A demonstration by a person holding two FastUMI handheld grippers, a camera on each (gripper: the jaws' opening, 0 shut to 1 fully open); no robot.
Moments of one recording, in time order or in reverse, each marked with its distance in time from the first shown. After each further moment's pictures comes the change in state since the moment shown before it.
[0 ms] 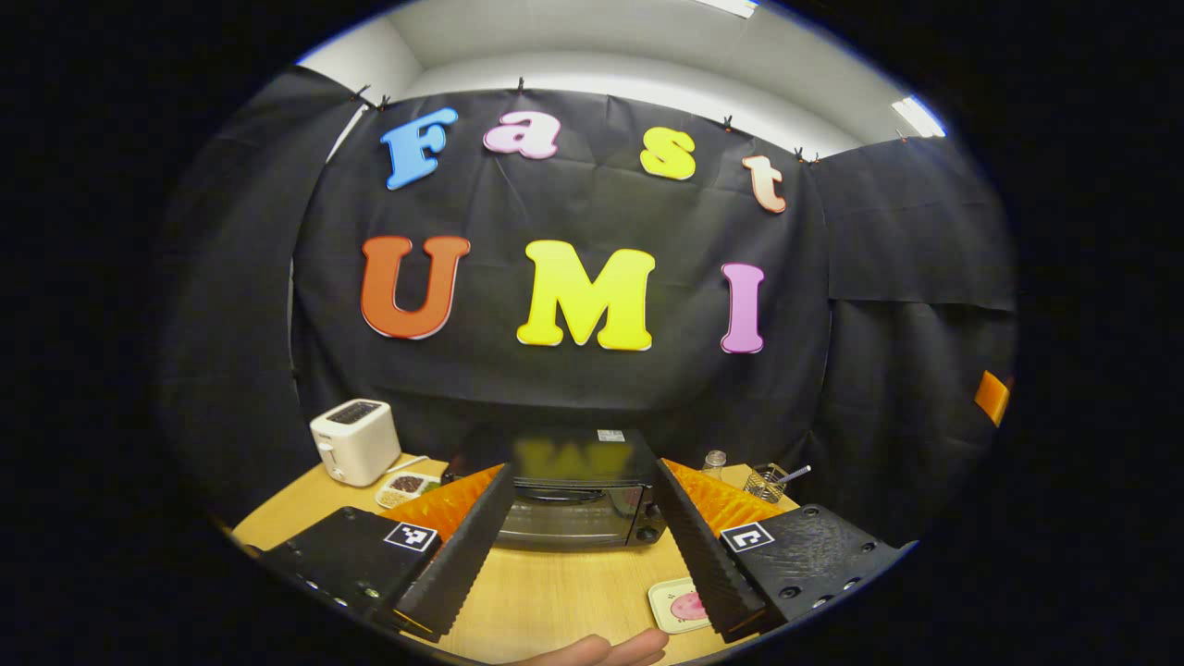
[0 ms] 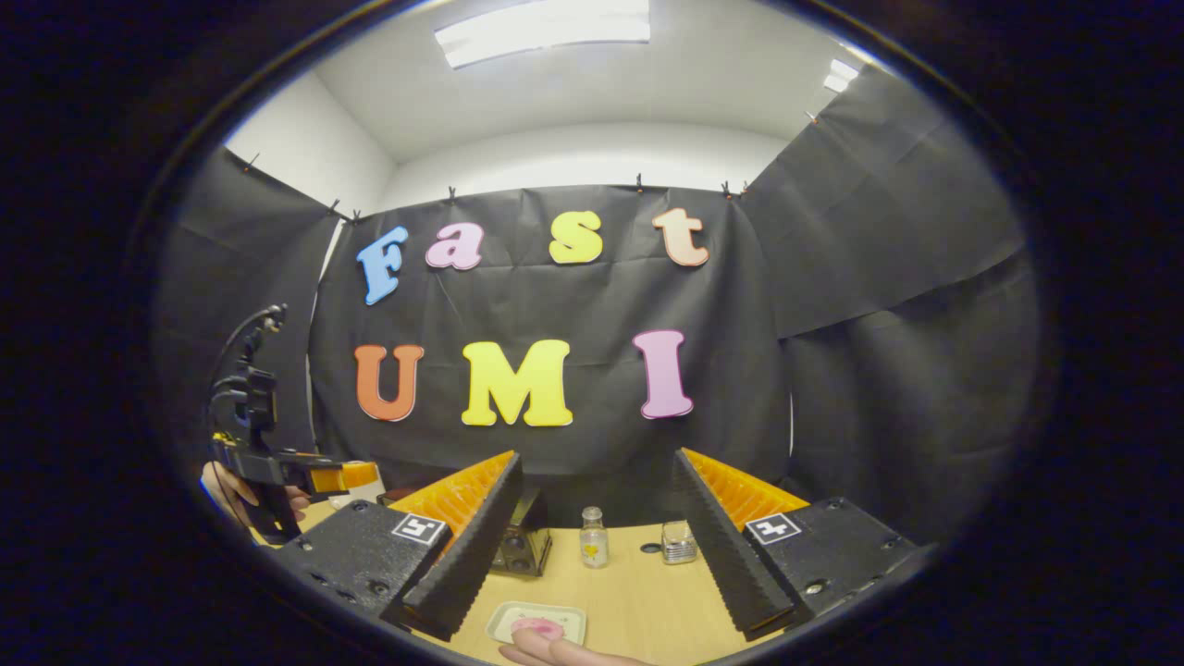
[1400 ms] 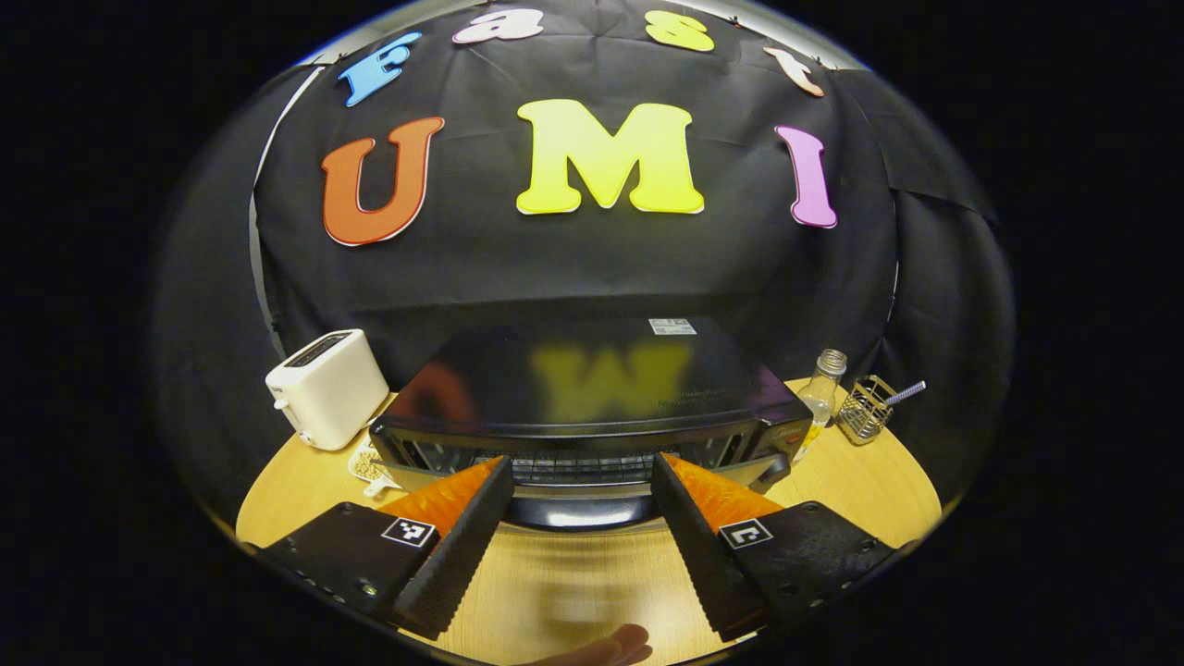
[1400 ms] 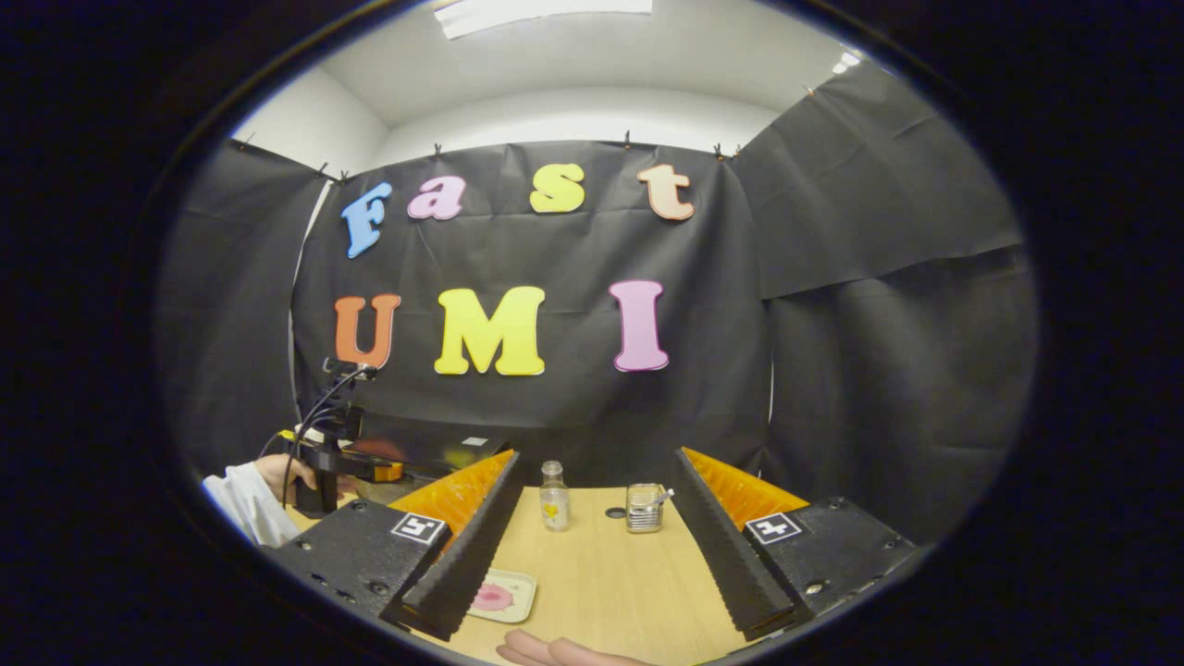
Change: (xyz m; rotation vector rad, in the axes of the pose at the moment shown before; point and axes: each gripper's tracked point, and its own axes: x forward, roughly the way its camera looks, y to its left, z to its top) left arm 0.124 0.040 -0.117 0.114 0.240 0.103; right arm -0.001 -0.054 -0.056 -0.033 0.145 -0.027
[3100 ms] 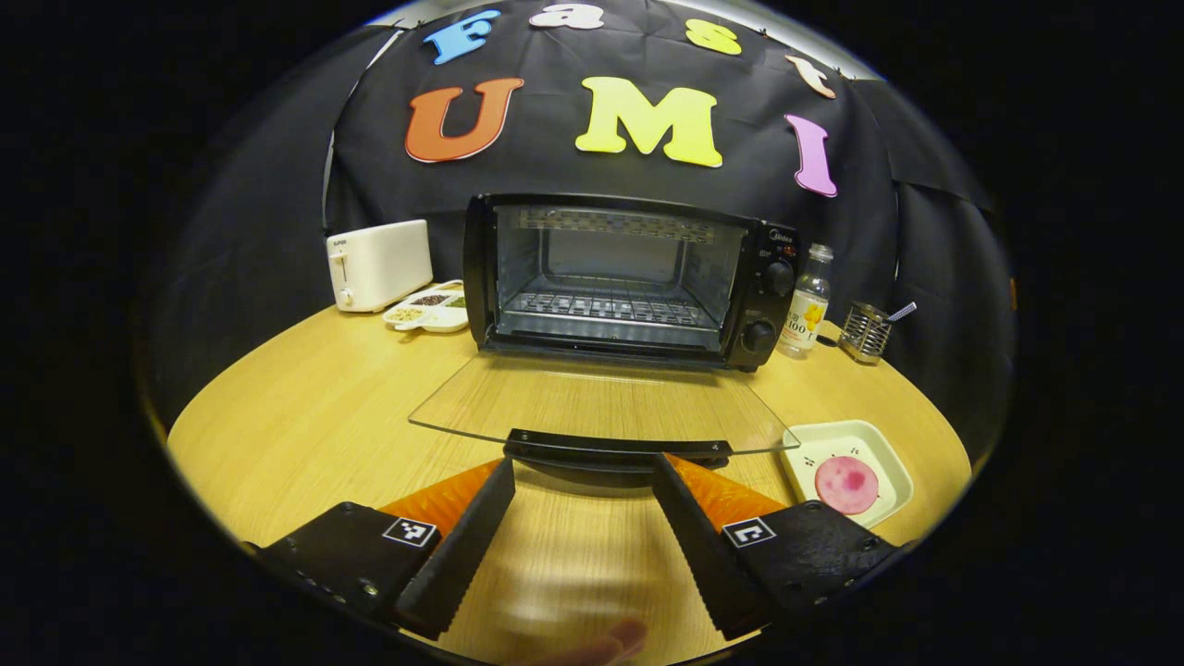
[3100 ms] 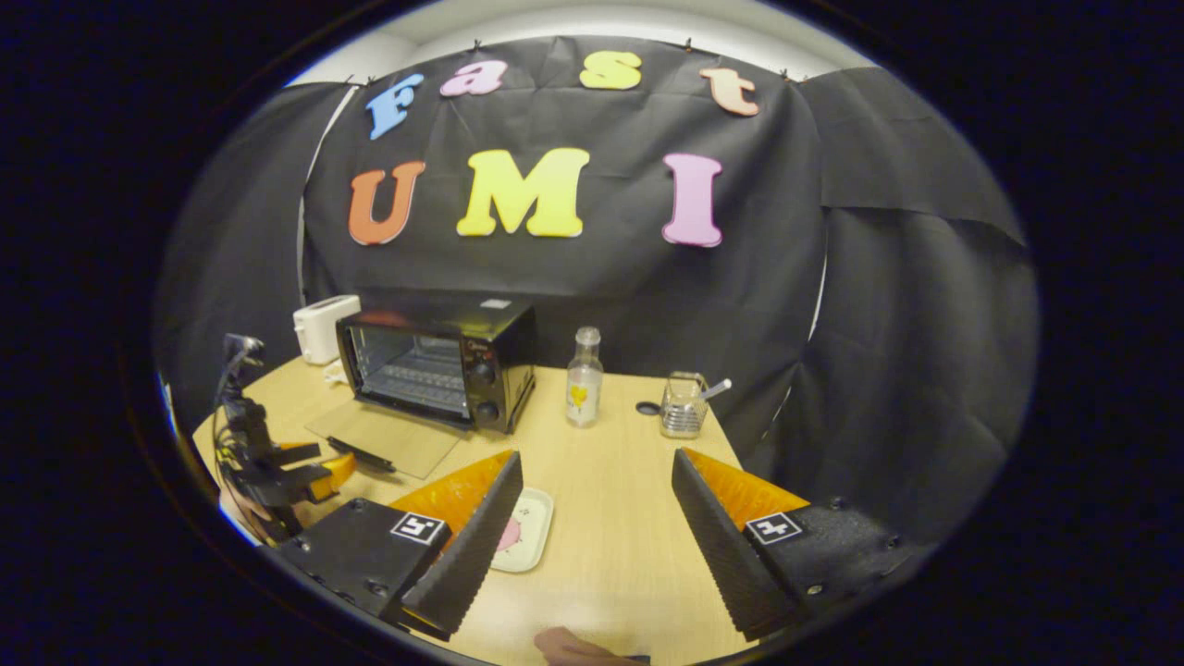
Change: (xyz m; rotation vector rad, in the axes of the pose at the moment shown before) left arm -0.091 0.017 -0.172 -0.111 0.014 0.044; right arm 0.060 0.048 -0.171 -0.130 0.445 0.044
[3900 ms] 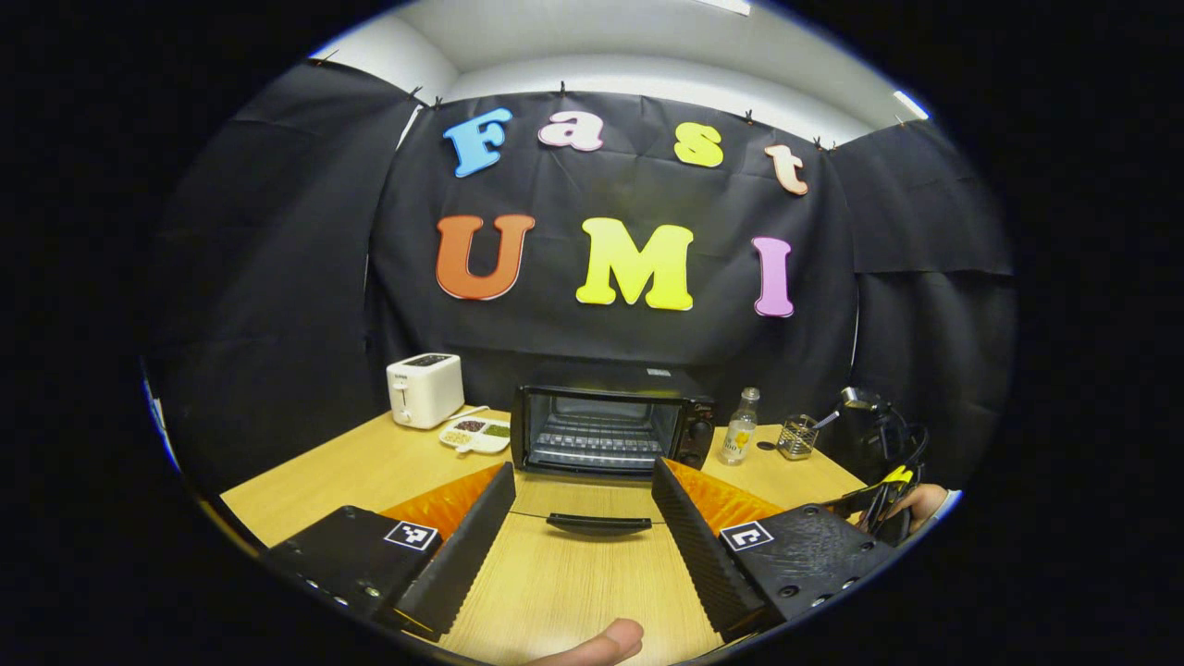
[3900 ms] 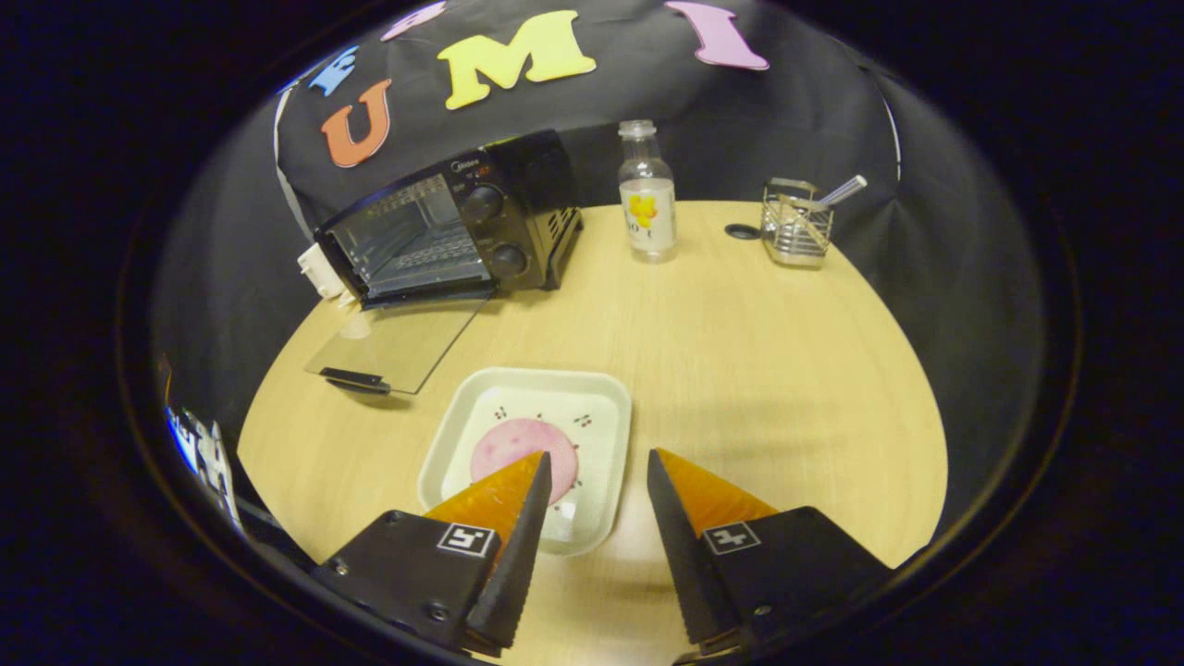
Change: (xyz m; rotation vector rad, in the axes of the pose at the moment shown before) left arm -0.194 -0.005 0.138 0.005 -0.319 -0.013; right arm 0.101 0.063 -0.128 0.181 0.442 0.225
